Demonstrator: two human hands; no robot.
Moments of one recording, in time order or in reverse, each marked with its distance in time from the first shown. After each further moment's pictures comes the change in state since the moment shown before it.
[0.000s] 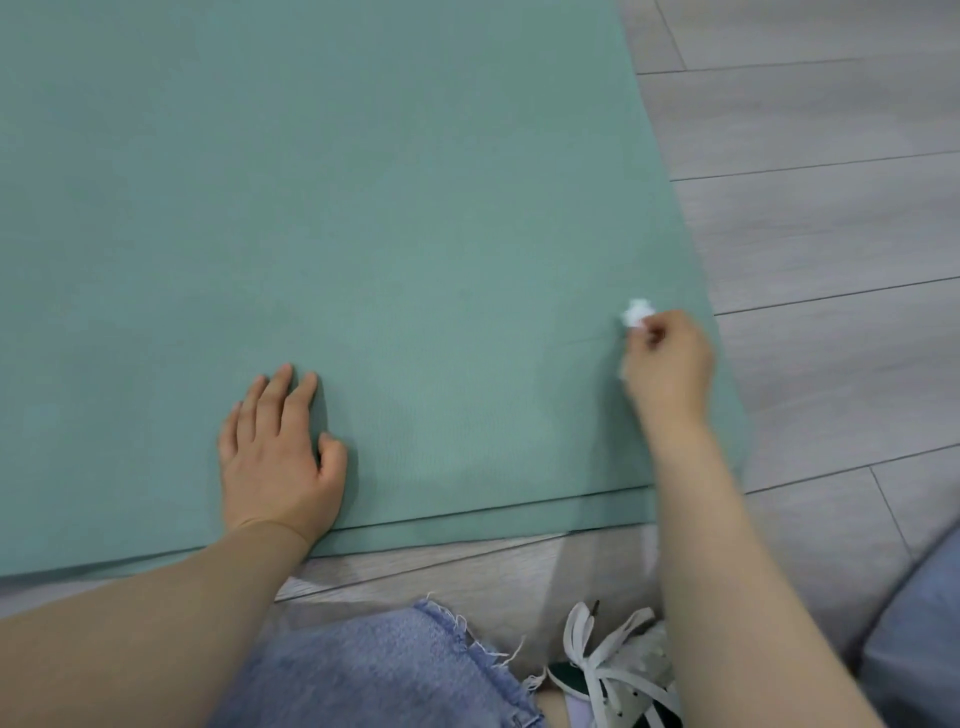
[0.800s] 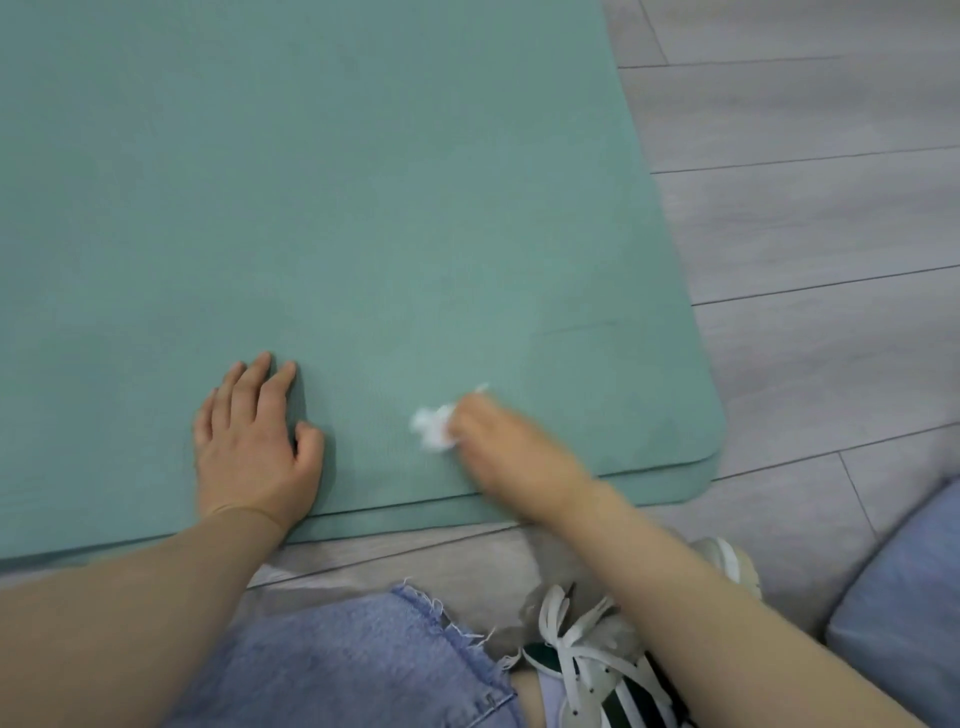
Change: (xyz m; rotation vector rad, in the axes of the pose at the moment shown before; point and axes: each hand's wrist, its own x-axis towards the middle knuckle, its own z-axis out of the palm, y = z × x) left_hand 0.000 0.000 0.000 -0.012 0.022 0.014; right_hand -0.108 -0.038 0.012 0.044 -0.570 -1.000
